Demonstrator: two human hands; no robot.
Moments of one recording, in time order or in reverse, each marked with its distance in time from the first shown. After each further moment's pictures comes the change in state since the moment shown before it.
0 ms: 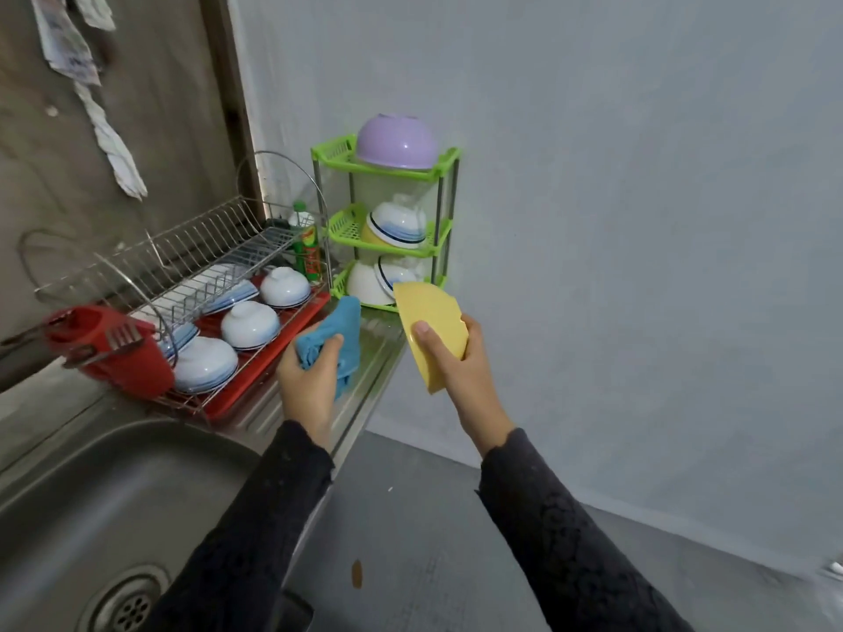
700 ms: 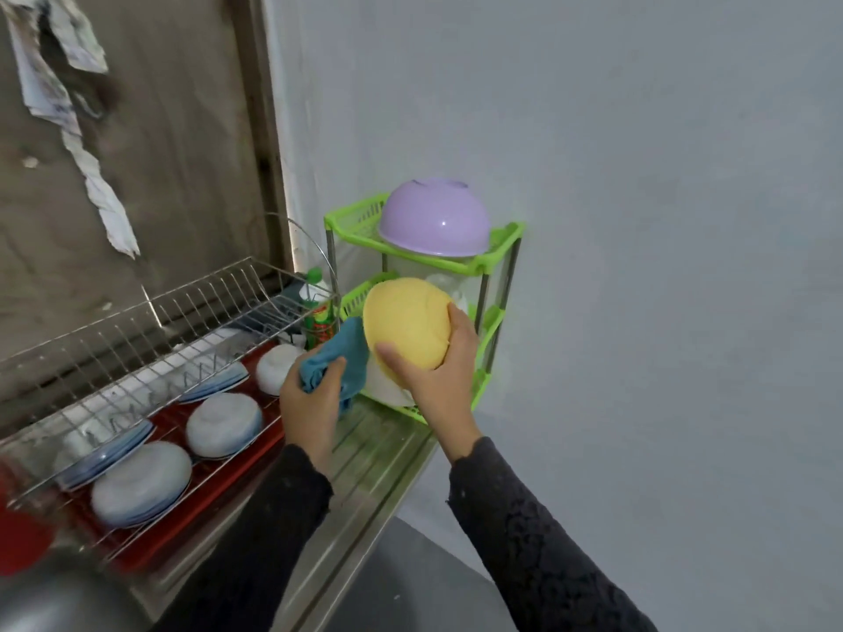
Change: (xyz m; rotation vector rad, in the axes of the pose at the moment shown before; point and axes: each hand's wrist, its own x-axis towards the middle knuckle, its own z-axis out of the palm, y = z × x) left_hand 0.197 -0.018 0.128 0.001 0.206 0.103; right_hand 0.278 0.008 0.058 -0.212 -0.030 -0.330
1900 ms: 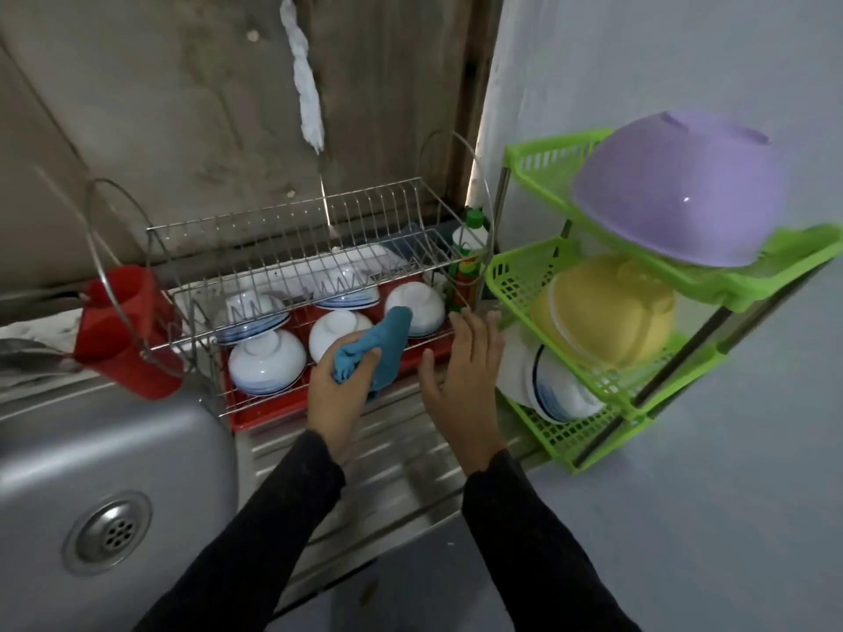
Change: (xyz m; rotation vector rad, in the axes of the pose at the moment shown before) left_hand 0.027 -0.048 -0.058 0.113 0.338 -0.090; right_hand 0.013 0.090 0.116 -0.273 -0.396 -0.548
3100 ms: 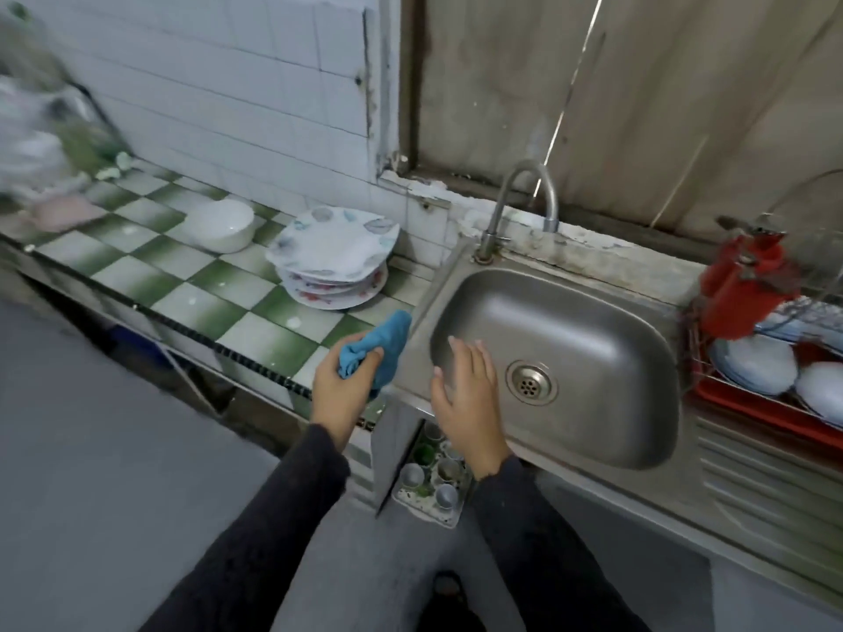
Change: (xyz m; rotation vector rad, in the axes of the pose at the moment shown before) left_hand -0.290 -0.008 -0.512 -0.126 0.913 0.072; right_hand -0.319 -0.440 0.124 0.418 -0.809 -0.441
